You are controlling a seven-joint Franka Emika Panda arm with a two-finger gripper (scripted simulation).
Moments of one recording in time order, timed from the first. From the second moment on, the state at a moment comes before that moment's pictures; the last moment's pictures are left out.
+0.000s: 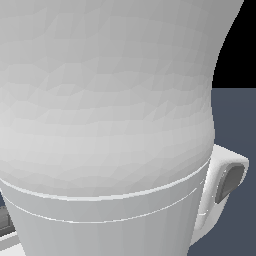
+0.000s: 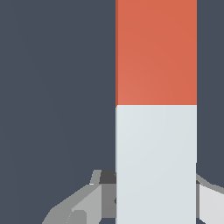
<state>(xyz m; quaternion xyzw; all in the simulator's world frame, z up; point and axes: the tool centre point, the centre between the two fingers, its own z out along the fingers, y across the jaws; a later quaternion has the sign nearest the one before) -0.009 -0.237 0.021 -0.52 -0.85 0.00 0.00</state>
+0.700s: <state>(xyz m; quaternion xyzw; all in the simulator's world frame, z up) 0.002 -0.093 0.043 -0.55 -0.84 0.00 0.00</state>
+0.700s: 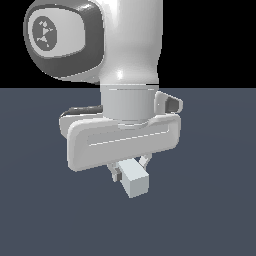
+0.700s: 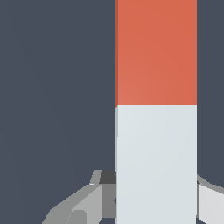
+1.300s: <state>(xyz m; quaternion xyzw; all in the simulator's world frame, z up) 0.022 0.047 0.064 -0.57 -0.82 0.00 0.00</state>
